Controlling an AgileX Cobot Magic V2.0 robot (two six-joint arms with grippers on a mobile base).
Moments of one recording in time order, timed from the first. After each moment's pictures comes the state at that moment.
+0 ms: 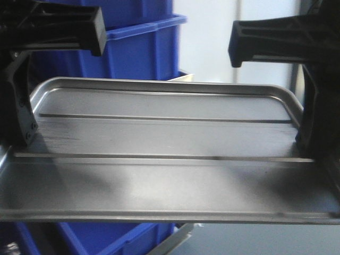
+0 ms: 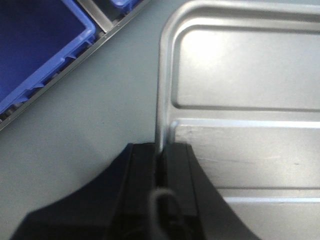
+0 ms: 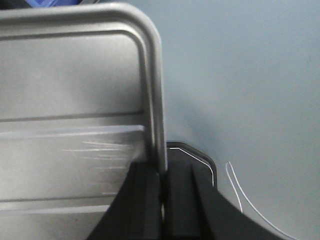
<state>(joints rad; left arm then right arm) -1.14 1.28 -0.99 0.39 1.10 -1.21 0.95 1.22 -0.89 -0.32 1.02 1.19</state>
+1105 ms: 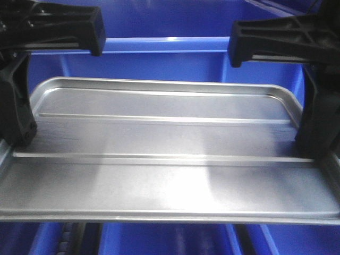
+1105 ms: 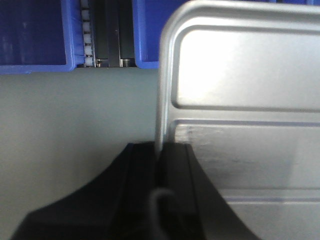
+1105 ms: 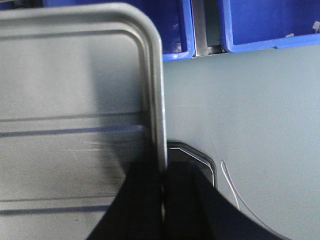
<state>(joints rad) -1.14 1.28 -0.99 0.39 1.10 -1.21 0.95 1.22 -0.89 -0.32 1.02 1.19</state>
